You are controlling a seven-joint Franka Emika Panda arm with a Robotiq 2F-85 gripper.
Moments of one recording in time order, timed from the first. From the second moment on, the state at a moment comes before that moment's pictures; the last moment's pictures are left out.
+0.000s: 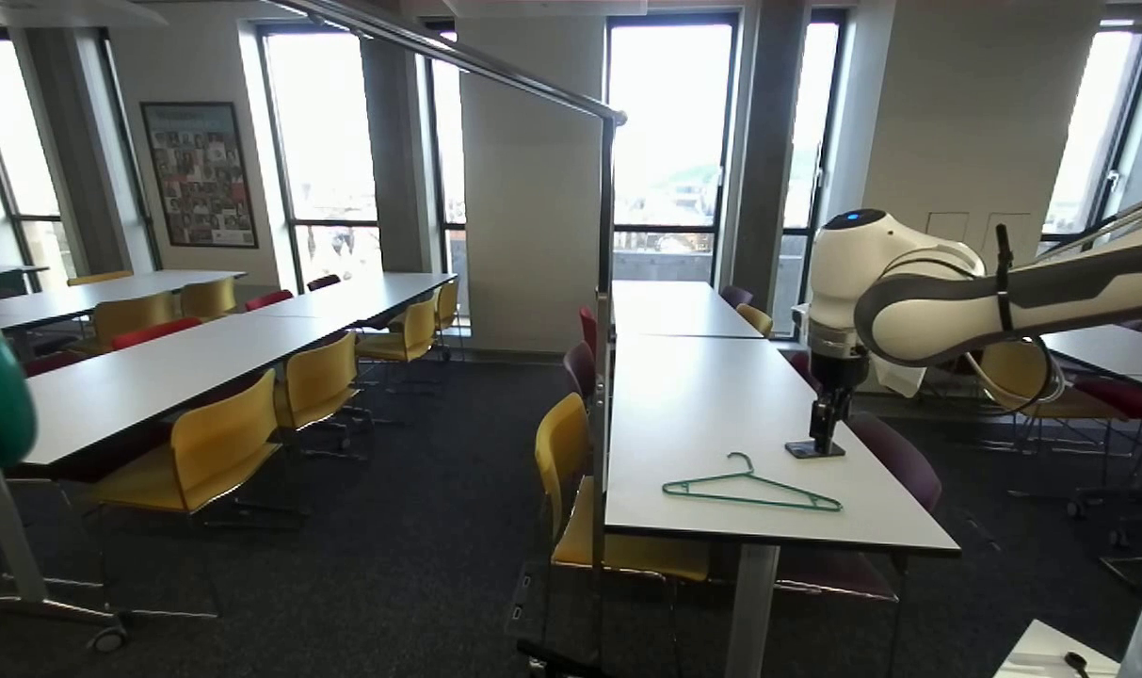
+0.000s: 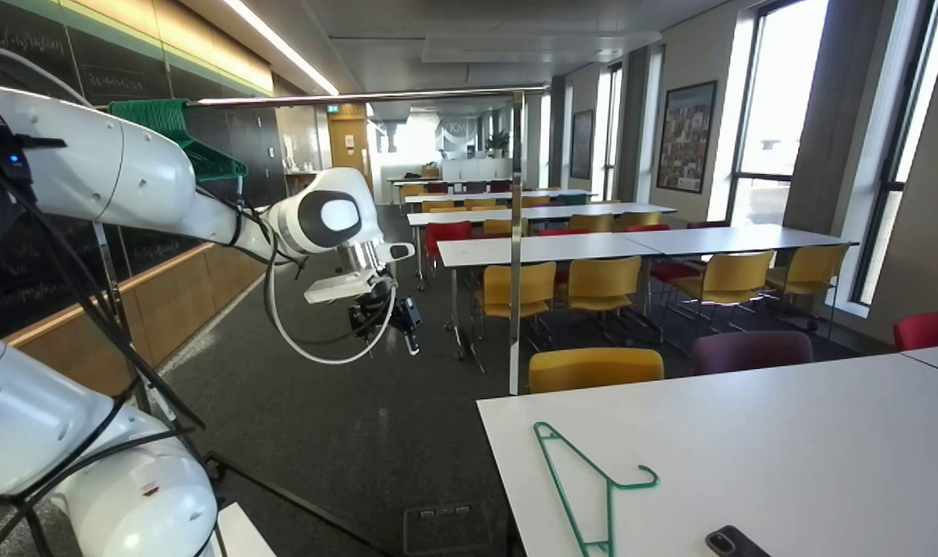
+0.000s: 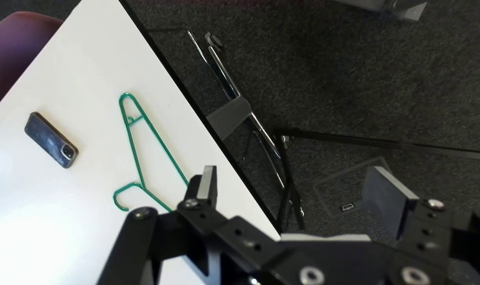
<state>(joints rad) 0.06 -0.55 0.12 -2.49 -0.23 1.98 -0.03</state>
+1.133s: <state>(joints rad) 0.03 -0.34 -0.05 -2.36 -0.21 2.05 -0.14</state>
